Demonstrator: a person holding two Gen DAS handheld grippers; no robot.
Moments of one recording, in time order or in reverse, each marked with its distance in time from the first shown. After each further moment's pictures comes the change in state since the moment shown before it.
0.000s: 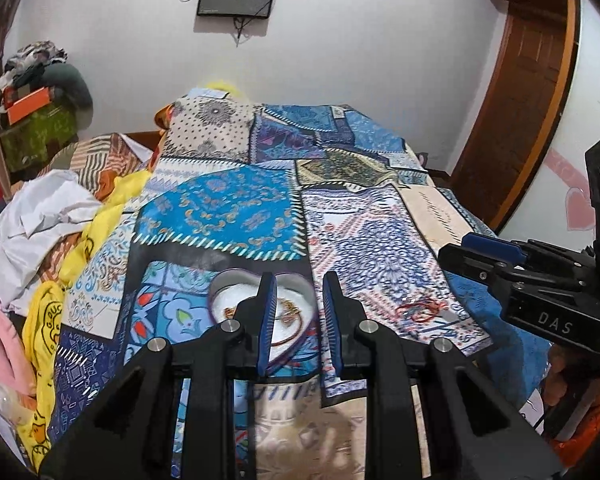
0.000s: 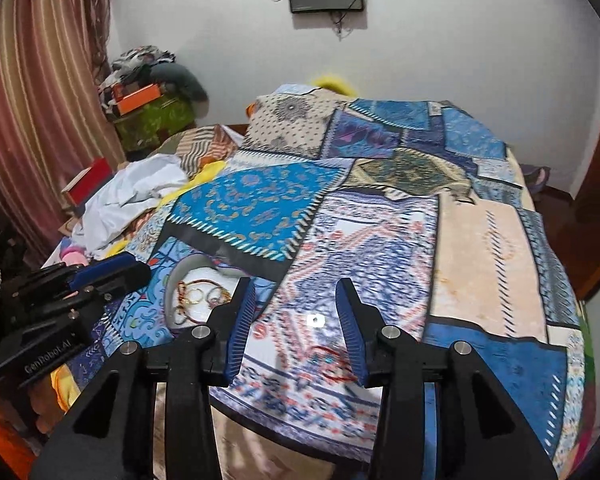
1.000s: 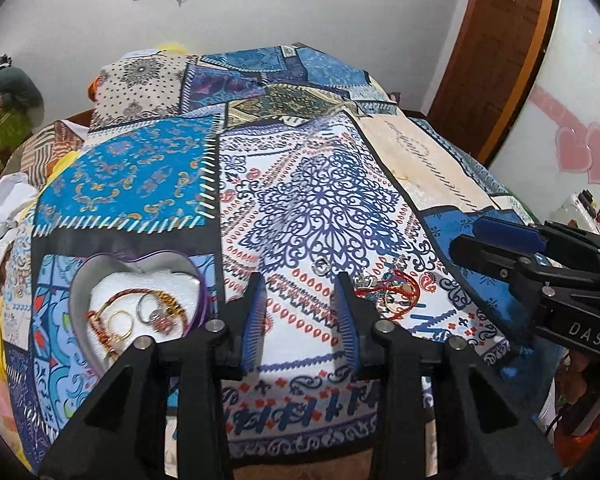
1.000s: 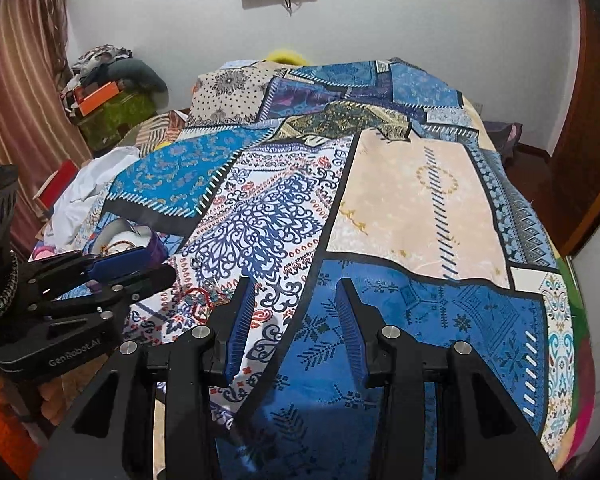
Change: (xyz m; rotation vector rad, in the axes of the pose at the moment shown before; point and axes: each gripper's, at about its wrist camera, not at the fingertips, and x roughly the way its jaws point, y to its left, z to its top) left arm 0.099 -0.066 -0.018 0.122 0.191 -0.074; right arm 0.007 -0.074 -0.041 0.089 0.087 -0.049
